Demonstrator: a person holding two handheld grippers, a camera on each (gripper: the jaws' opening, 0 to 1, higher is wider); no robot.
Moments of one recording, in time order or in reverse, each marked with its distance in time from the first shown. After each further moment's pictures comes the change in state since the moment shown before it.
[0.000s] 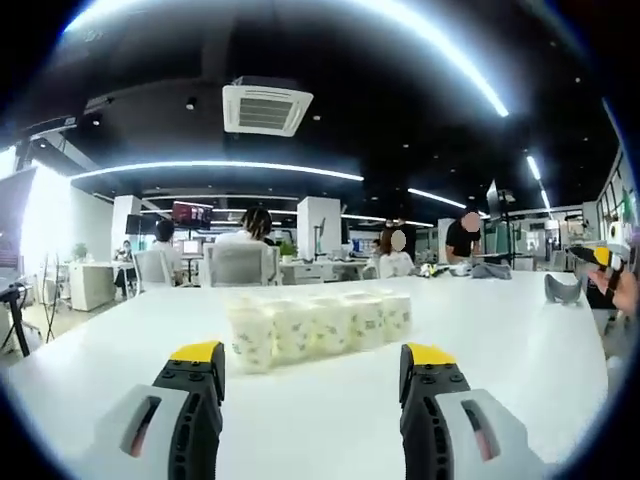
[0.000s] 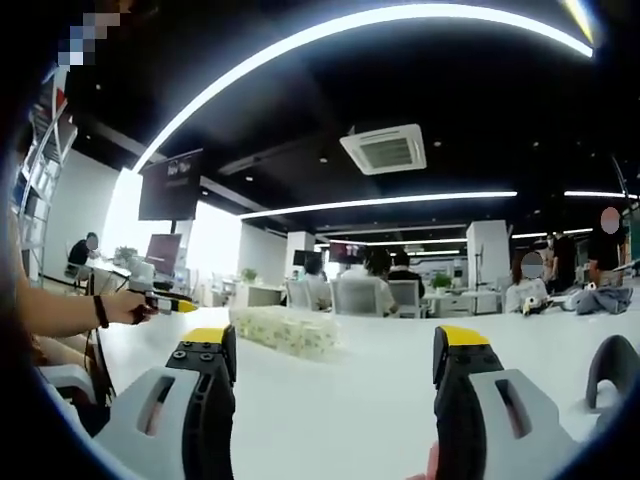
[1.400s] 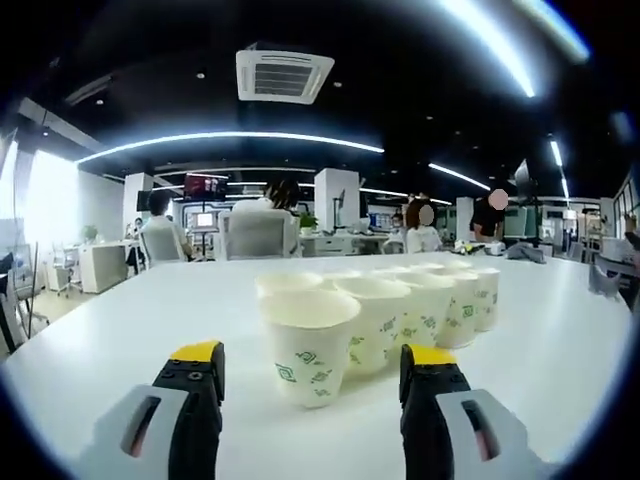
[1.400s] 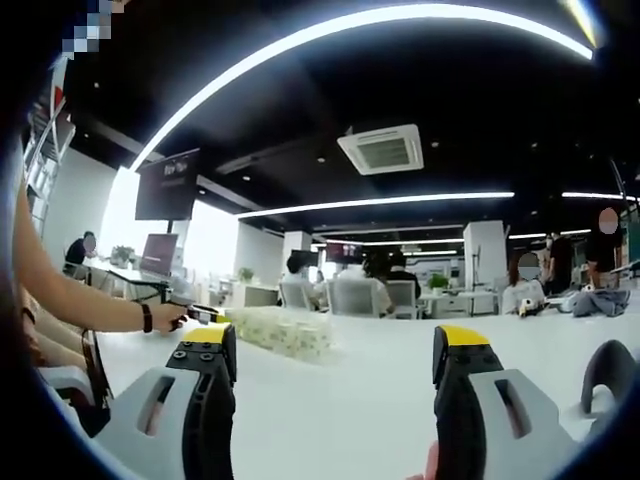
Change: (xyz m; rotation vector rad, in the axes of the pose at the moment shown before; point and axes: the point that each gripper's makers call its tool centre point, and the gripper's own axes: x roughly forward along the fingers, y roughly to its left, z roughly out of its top) left arm 0.119 0.080 -0.048 -0.007 0.116 0.075; right arm 0.001 -0.007 0.006 -0.008 0.001 -0.017
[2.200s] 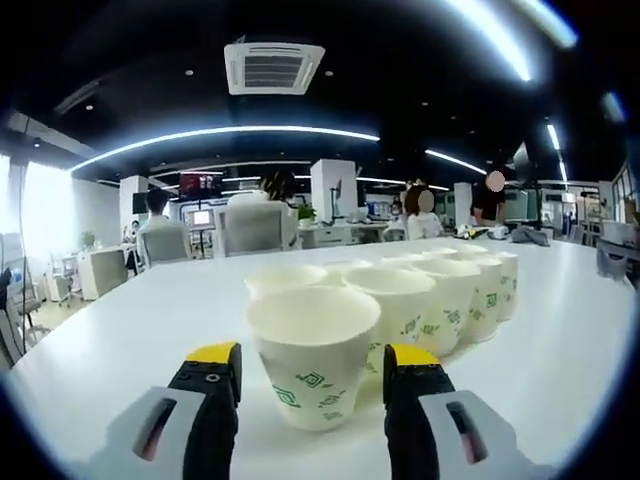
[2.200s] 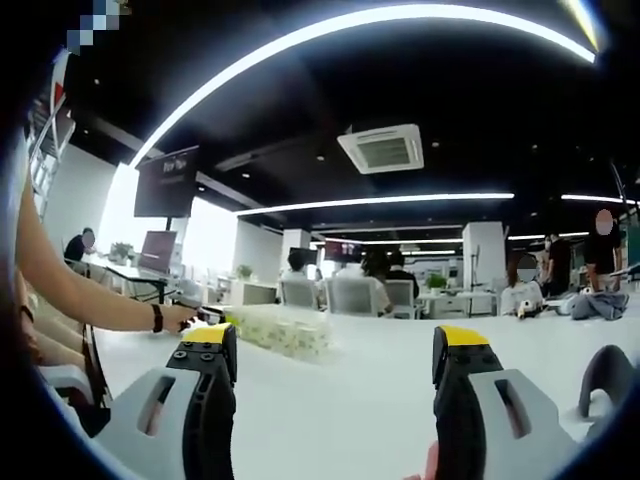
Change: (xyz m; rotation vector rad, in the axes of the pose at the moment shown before) left arm 0.022 -0.016 -0.010 0.064 0.039 -0.007; right arm 0.002 0.001 0.001 -0.011 0.012 -0.003
